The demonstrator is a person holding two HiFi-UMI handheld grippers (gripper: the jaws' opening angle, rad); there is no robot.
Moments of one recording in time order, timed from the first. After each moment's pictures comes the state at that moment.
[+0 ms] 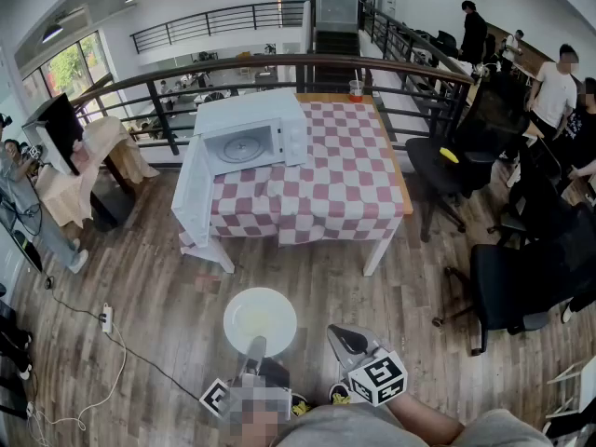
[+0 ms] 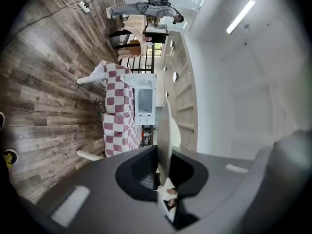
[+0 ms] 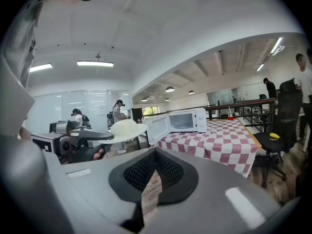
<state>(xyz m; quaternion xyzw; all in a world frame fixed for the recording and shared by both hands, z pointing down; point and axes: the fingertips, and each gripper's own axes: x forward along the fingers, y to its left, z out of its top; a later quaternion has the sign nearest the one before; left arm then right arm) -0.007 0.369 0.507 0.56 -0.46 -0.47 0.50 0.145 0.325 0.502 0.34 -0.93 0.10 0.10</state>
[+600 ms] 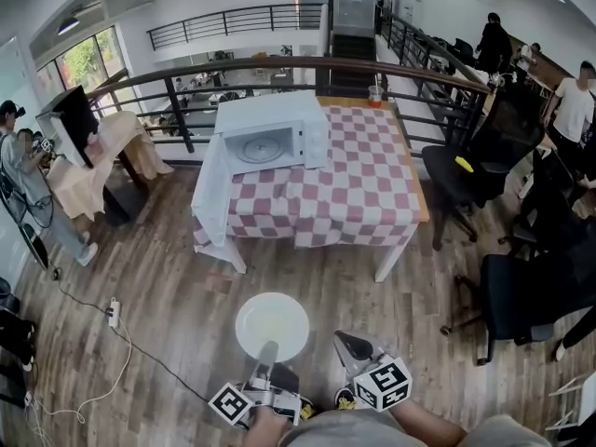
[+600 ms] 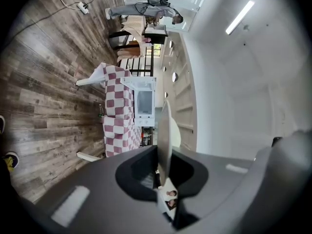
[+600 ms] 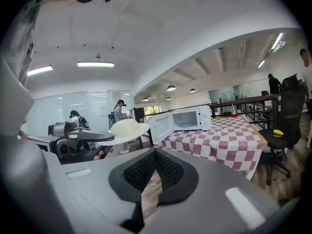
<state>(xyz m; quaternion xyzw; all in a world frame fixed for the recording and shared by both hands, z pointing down) -0.021 0.377 0.506 0.56 -0.45 -0.48 0.50 0.117 0.332 0.507 0.33 -0.93 0.11 0.10</state>
